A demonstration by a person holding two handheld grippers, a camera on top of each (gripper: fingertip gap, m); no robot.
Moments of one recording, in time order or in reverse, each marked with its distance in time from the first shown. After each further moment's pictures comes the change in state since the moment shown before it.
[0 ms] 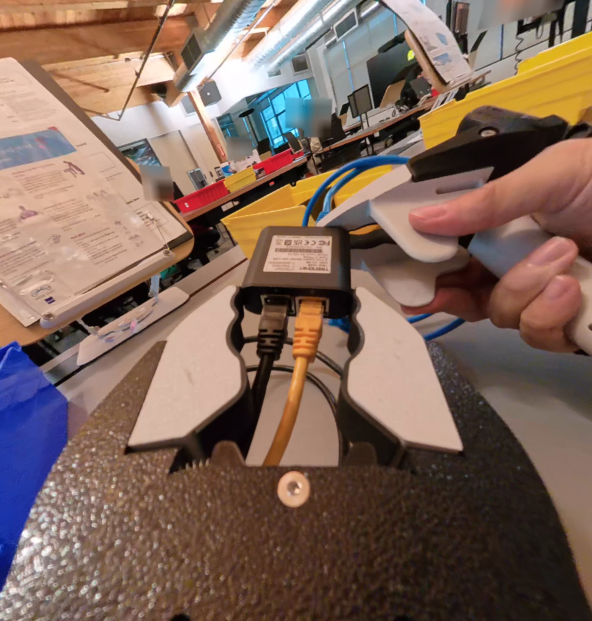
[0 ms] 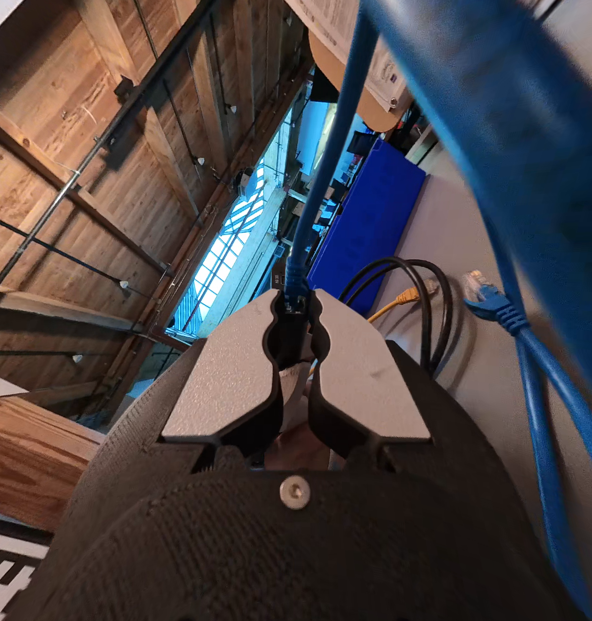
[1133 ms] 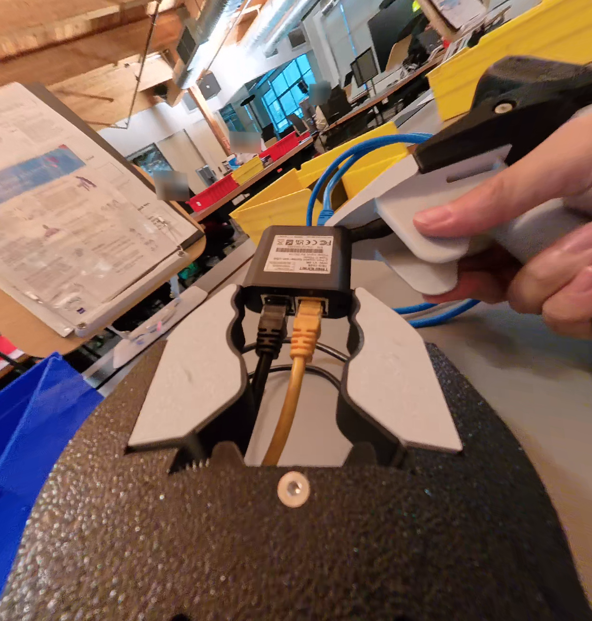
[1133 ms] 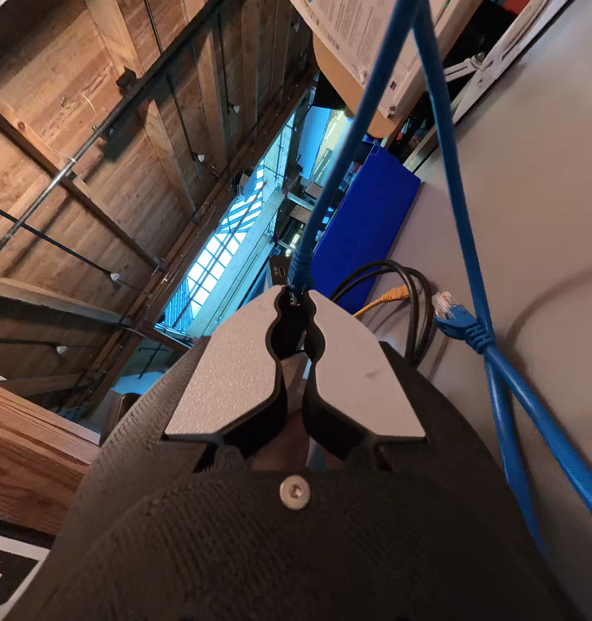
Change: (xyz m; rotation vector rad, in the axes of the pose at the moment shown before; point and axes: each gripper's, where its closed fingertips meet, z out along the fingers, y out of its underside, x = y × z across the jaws) left arm -0.002 0.007 -0.001 -0.046 -0.021 0.132; right arm 0.007 0.005 -0.004 0.011 -0.007 -0.062
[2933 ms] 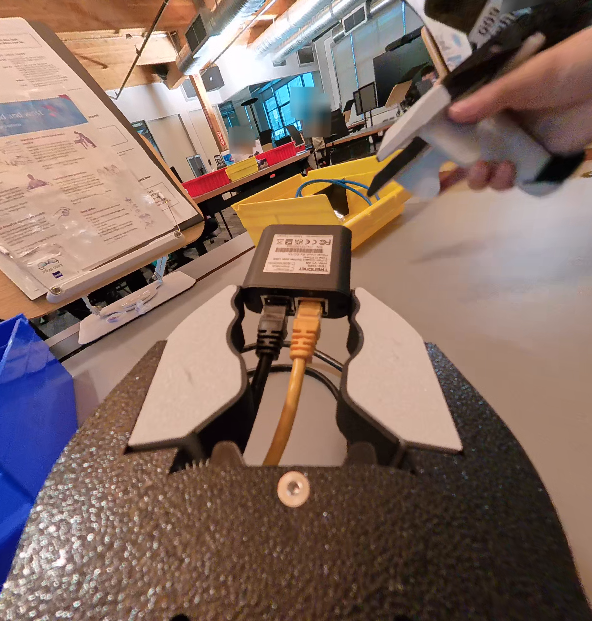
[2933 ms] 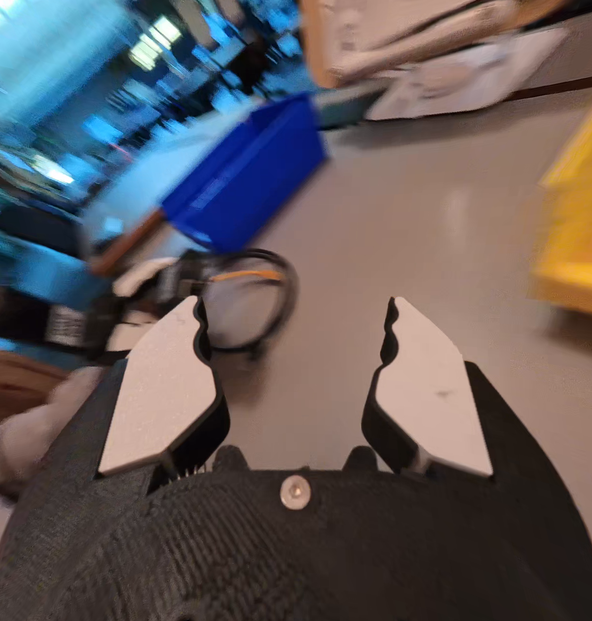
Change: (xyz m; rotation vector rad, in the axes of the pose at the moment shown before) left arm -0.024 0.008 -0.007 0.038 0.025 -0.196; right arm 0.023 -0.078 -0.018 -0.442 0.275 -0.572
